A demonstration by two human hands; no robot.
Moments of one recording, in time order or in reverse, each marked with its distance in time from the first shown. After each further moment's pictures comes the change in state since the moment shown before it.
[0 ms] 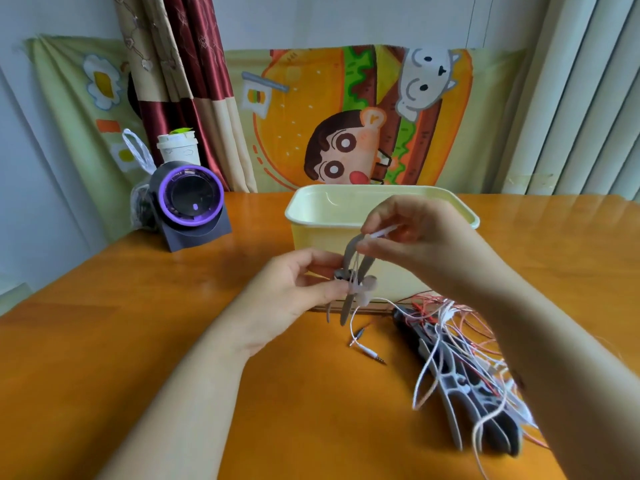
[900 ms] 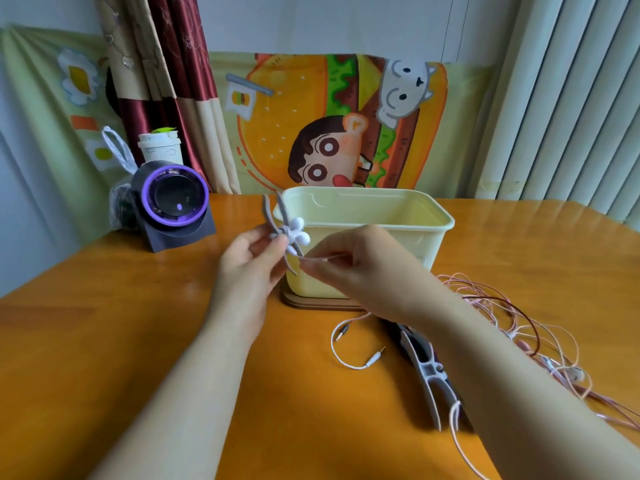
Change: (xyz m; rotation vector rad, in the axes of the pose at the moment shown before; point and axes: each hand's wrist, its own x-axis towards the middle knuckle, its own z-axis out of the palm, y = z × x) left_hand 0.010 -0.014 -0.009 -0.415 0.478 -0.012; right_hand -0.009 -0.025 0.035 -0.139 -0.143 -0.010
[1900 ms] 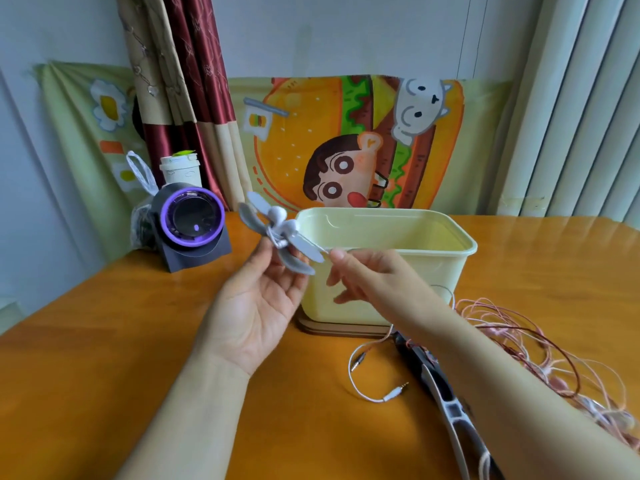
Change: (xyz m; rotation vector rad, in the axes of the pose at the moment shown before) left_hand 0.008 0.015 -0.007 -0.632 -0.265 -0.141; right_hand 0.025 0.035 0.011 0.503 0.028 0.111
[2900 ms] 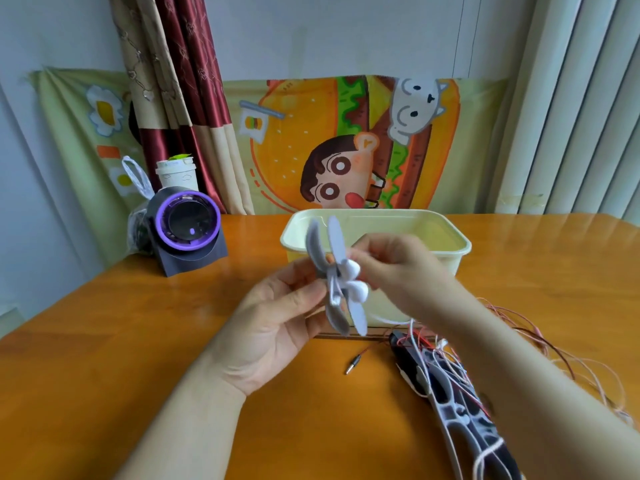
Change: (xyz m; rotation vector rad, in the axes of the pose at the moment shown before) left_hand -0.016 -0.011 0.011 0.354 -0.352 -0.165; right_hand -0.007 -0.015 -0.024 -0.240 0.106 -0.023
